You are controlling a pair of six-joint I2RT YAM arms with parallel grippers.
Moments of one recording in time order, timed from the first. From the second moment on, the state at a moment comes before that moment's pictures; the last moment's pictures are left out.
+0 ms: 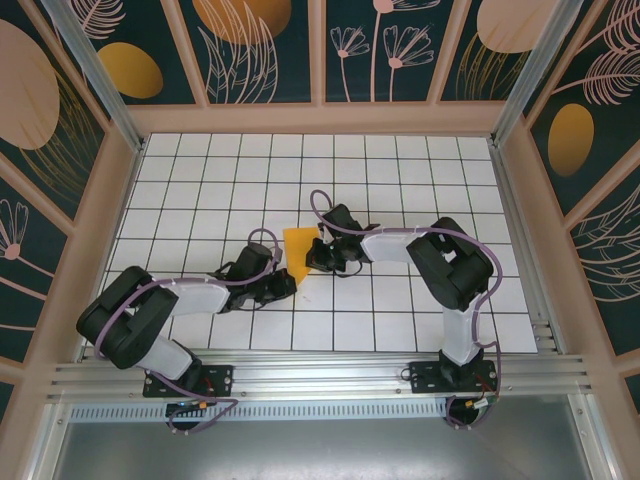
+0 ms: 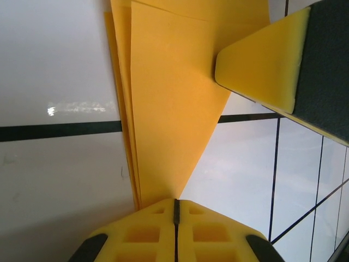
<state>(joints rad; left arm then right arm) -0.64 1.50 0.45 0.18 0.34 -0.87 0.73 1.94 1.06 -0.12 -0.42 0.84</state>
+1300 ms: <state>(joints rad) -0.66 1.45 0.71 -0.12 0.12 -0.84 0.62 1.66 0.95 -0.12 -0.33 0.84</state>
